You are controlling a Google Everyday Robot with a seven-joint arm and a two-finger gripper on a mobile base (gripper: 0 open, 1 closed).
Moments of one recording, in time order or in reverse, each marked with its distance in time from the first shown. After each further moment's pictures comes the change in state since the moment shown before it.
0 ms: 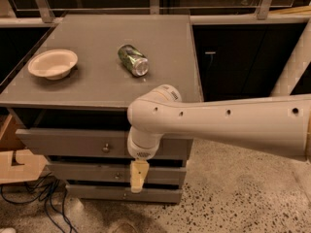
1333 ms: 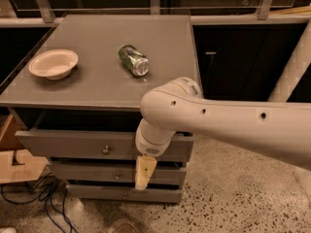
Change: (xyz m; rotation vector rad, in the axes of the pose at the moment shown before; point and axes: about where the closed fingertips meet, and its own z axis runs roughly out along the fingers) arm 0.010 0.007 -0.052 0.053 -0.040 0.072
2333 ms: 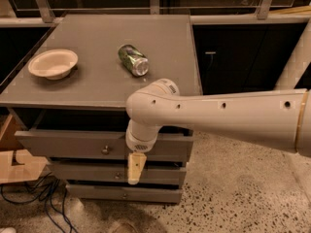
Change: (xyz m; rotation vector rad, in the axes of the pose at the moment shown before) arm -0.016 -0.026 0.048 -0.032 0.028 -0.039
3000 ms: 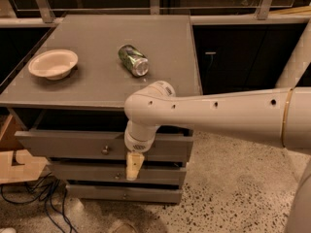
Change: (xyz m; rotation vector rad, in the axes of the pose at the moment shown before) arm -0.004 -0.005 0.020 -0.024 0.005 -0.010
